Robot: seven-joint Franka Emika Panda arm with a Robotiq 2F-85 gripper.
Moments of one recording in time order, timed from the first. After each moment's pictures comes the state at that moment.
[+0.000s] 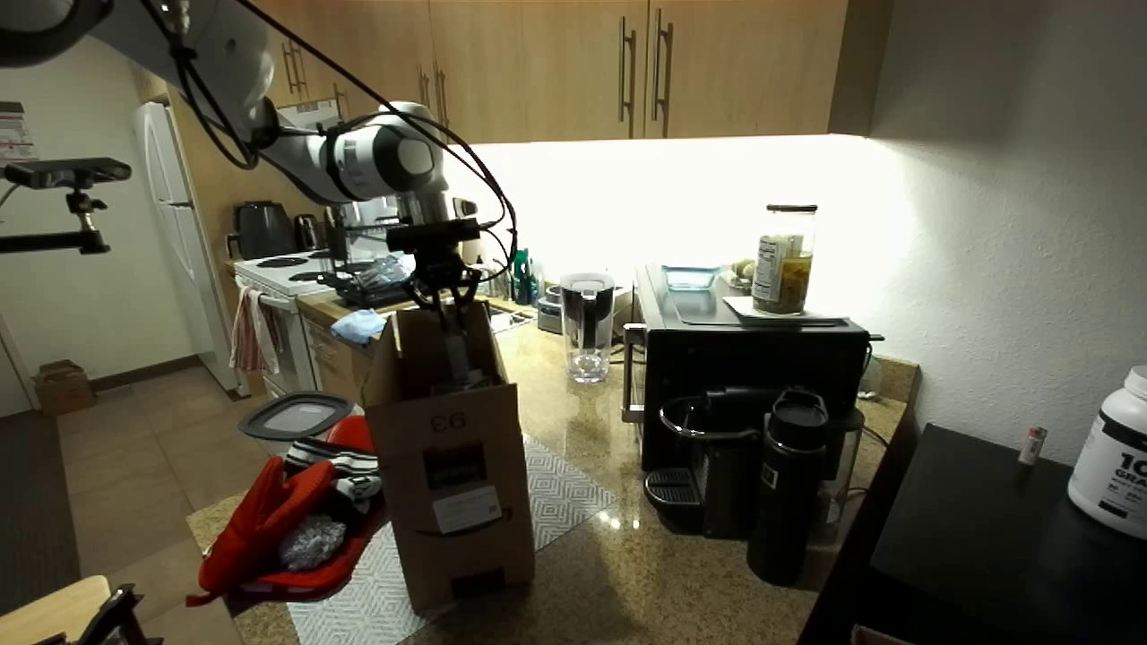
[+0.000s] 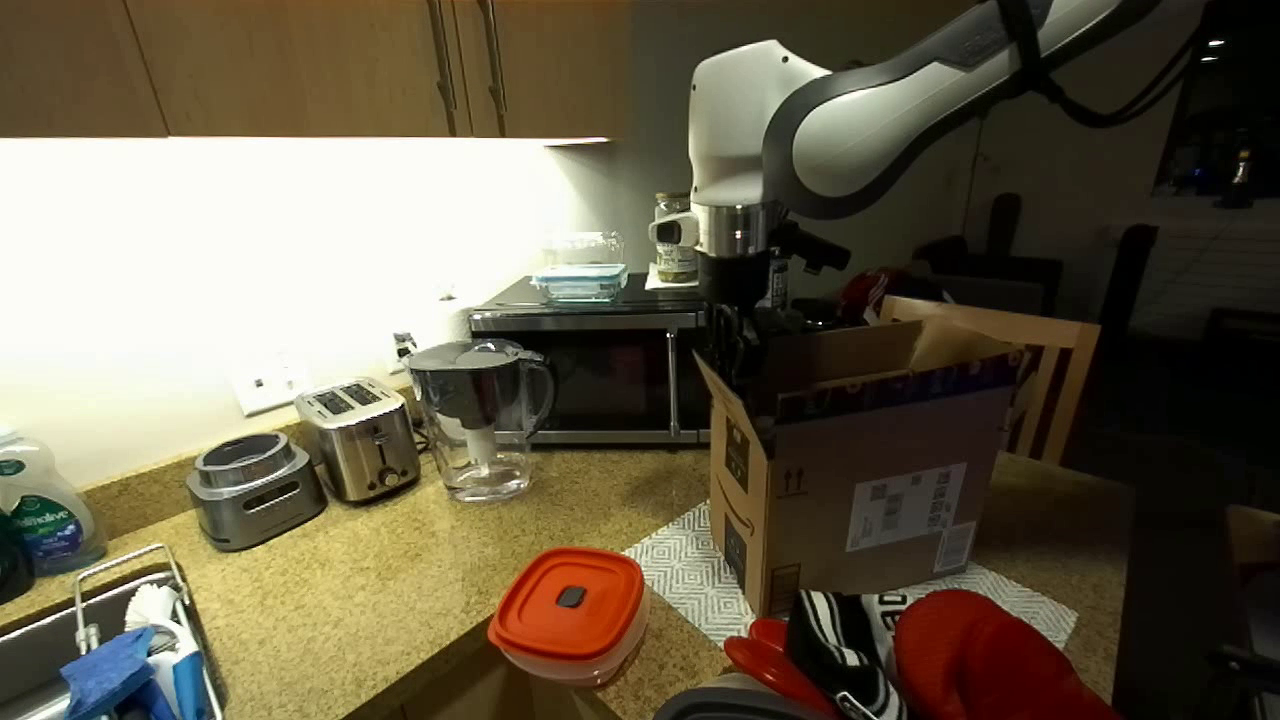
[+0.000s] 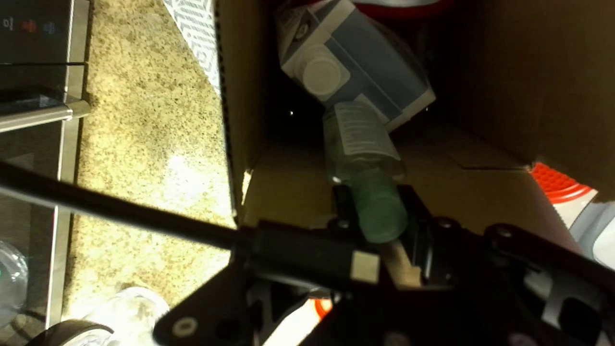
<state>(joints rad) 0.15 0.36 0.19 -1.72 -0.21 2.10 -0.50</state>
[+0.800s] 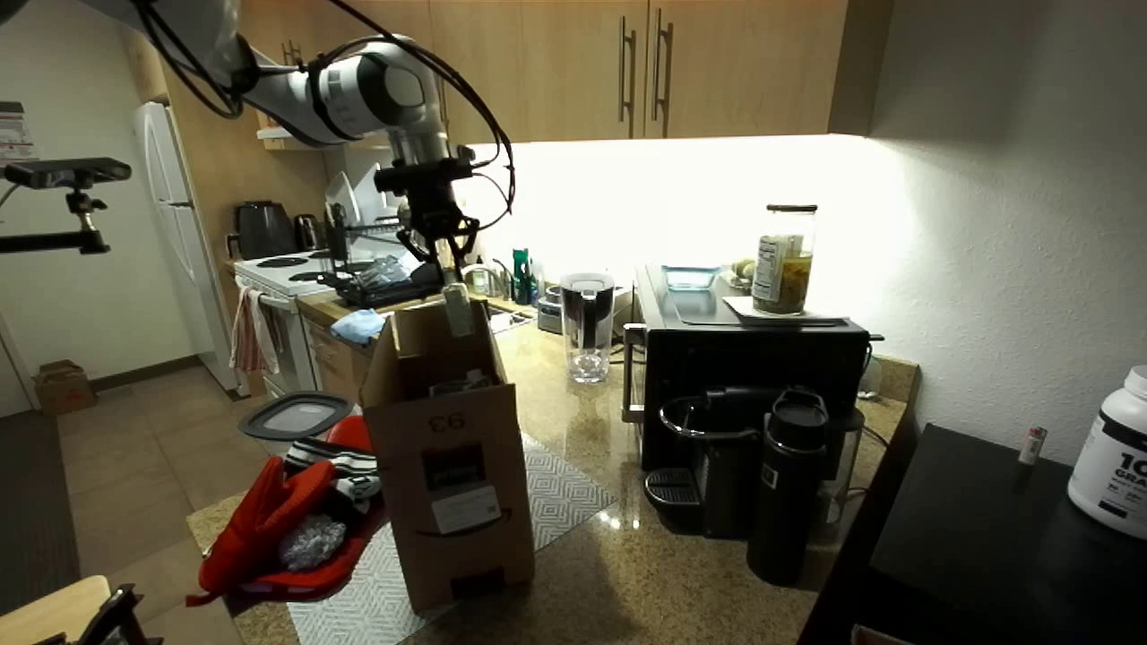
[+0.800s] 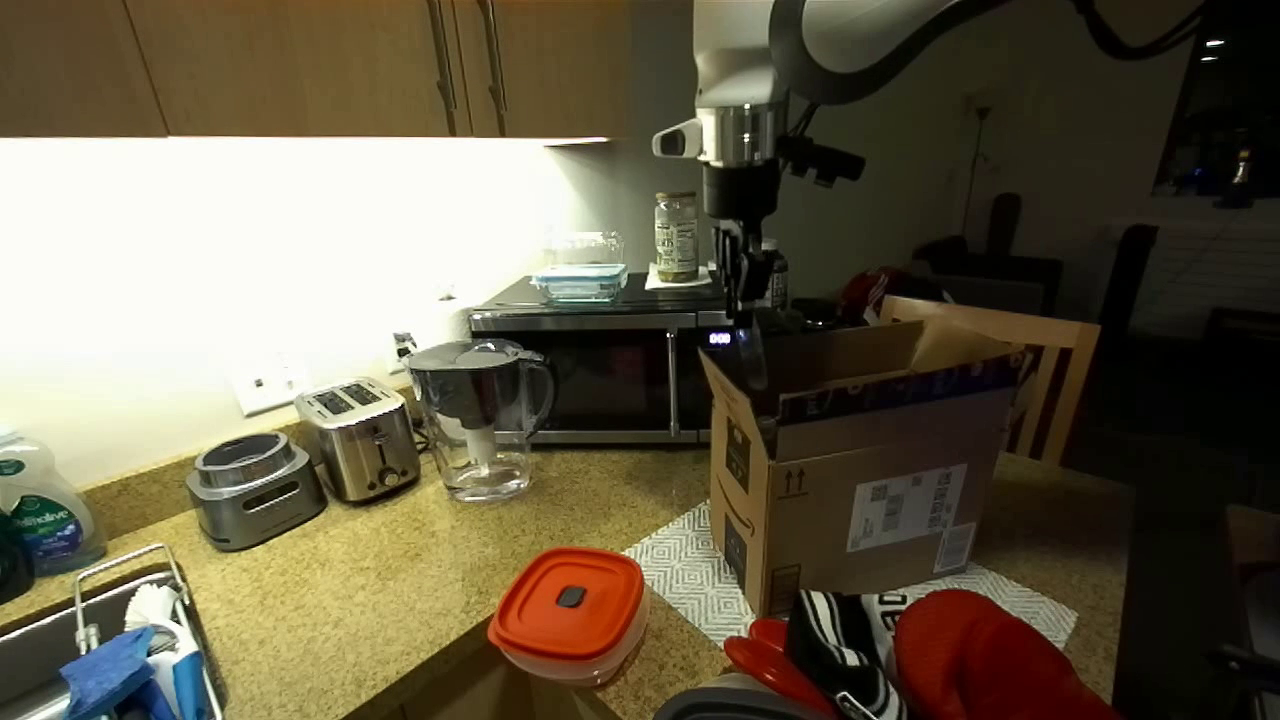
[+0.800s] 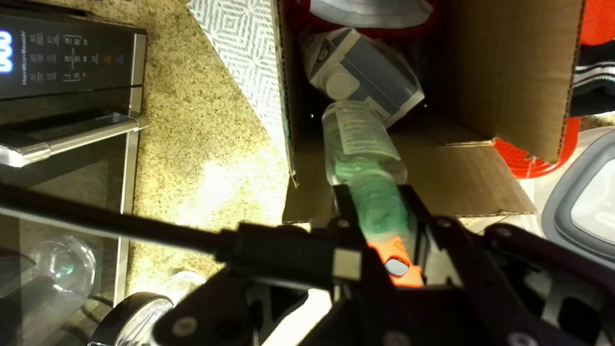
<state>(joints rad) 0.15 0.29 0.18 -1.60 -0.21 1.91 -0.47</state>
